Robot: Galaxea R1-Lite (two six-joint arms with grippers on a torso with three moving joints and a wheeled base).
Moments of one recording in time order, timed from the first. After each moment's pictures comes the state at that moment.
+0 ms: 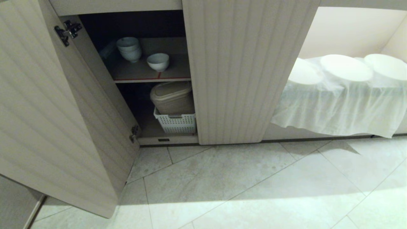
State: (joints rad) left arm 0.00 0.00 0.00 0.00 0.00 0.00; right arm 0.00 0.00 0.00 0.00 0.00 0.00
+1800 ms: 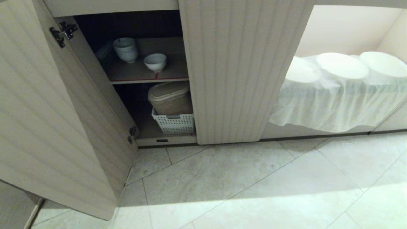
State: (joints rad) left arm 0.00 0.00 0.00 0.00 0.00 -0.02; right arm 0.00 0.00 0.00 0.00 0.00 0.00
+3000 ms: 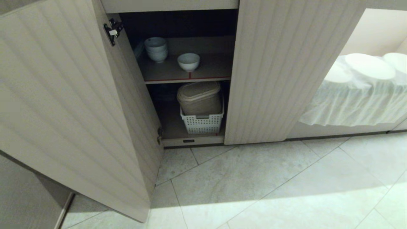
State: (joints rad) left arm 0.00 0.00 0.00 0.00 0.00 -0.02; right arm 0.00 0.00 0.00 0.00 0.00 0.00
